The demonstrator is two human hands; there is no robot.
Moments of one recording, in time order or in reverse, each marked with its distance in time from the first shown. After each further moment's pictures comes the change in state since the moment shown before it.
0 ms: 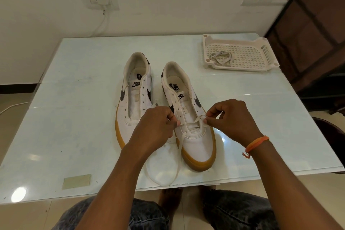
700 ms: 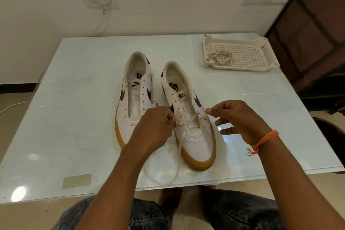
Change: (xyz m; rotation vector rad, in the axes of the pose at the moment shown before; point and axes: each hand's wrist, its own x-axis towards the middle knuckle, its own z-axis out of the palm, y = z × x) left_hand -0.001 0.002 0.000 0.037 -0.008 0.008; right_hand 0.002 -0.004 -0.016 0.640 -0.208 0.471
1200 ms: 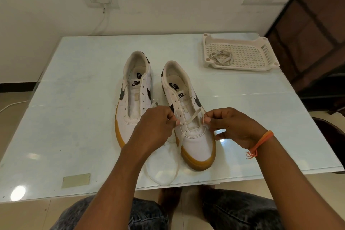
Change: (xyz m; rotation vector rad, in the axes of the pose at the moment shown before) left_hand 0.002 -0.002 0.001 0.000 0.008 0.008; right_hand 0.005 0.015 0.003 0.026 -0.263 0.000
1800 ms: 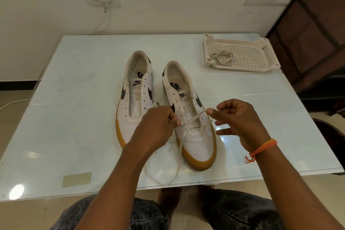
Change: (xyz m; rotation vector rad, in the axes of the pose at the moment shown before) left_hand 0.001 -0.001 0.001 -0.005 -0.021 0.007; right_hand -0.016 -0.011 0.011 0.104 0.411 -0.114
